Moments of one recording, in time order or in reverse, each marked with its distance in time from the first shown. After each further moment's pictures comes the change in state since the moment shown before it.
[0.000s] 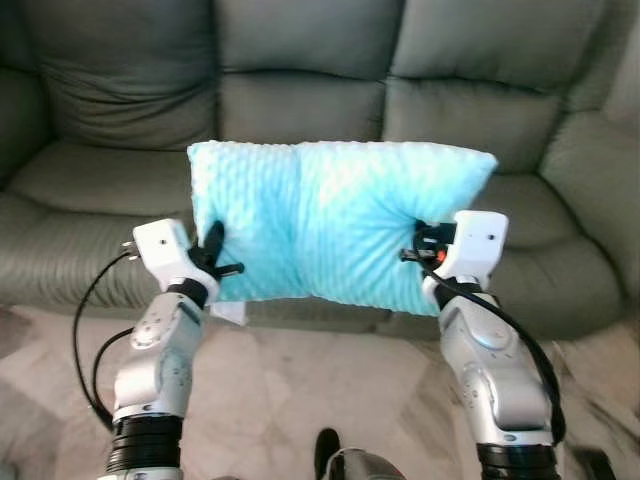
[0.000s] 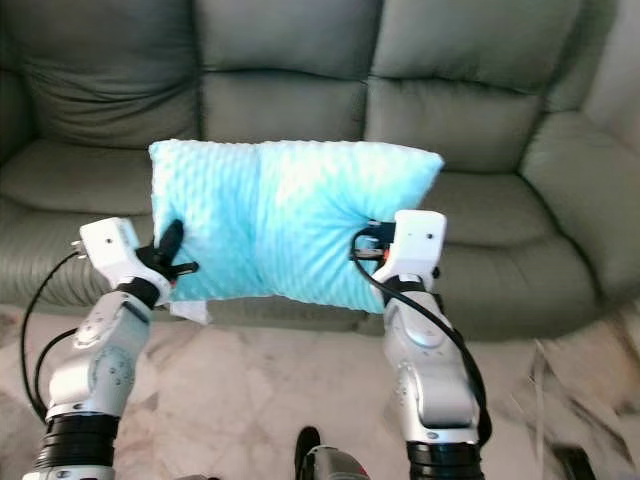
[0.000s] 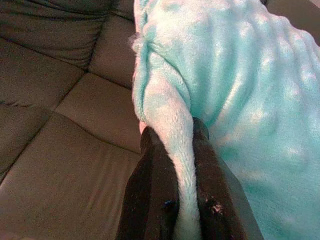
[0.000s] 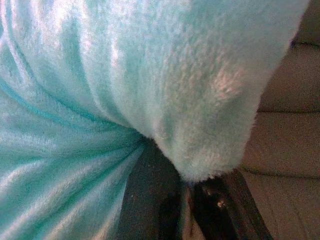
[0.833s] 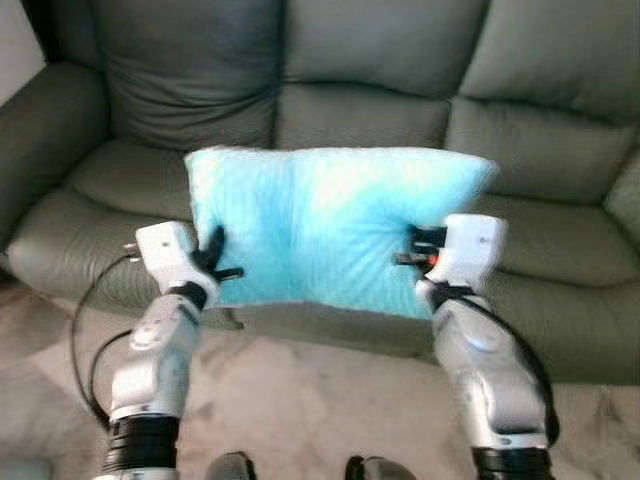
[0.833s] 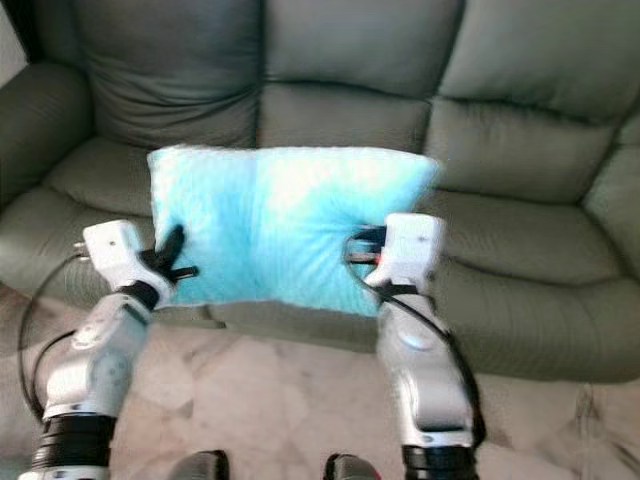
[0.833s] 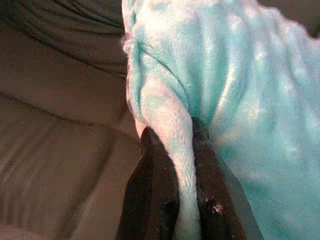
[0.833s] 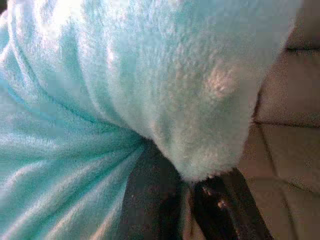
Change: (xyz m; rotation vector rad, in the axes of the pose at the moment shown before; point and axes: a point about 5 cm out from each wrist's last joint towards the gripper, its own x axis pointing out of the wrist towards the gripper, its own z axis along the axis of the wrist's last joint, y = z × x) left arm 0.000 0.001 -0.005 0.014 0.038 0.001; right arm 0.000 0.007 -0.001 -0.008 0.007 0.024
